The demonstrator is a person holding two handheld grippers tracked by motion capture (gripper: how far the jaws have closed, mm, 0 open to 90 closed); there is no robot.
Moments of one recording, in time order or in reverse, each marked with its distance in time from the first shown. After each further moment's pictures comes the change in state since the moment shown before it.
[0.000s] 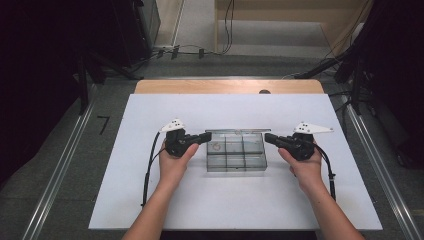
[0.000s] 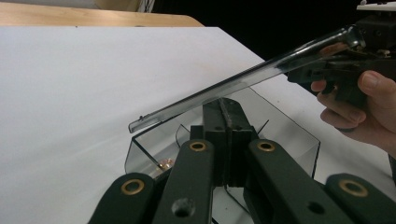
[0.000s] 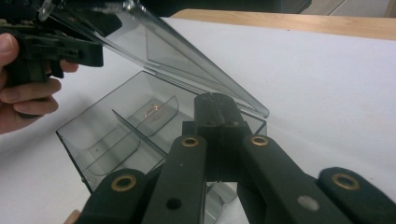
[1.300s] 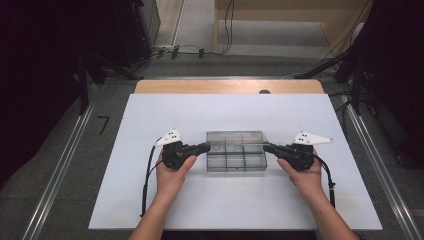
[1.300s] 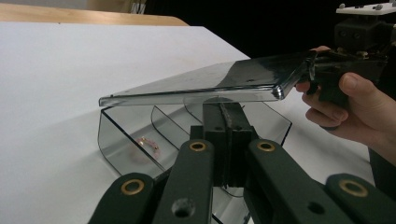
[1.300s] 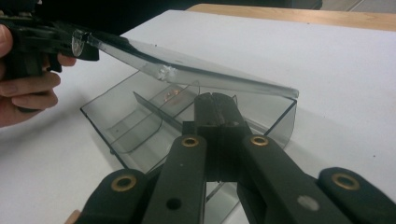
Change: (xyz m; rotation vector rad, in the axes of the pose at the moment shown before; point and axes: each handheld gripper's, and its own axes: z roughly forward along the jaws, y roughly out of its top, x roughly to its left) left arm -0.022 -0.021 -0.020 -0.026 -0.023 0.027; right arm 0.018 -0.018 -0.008 -0.007 0.028 -0.045
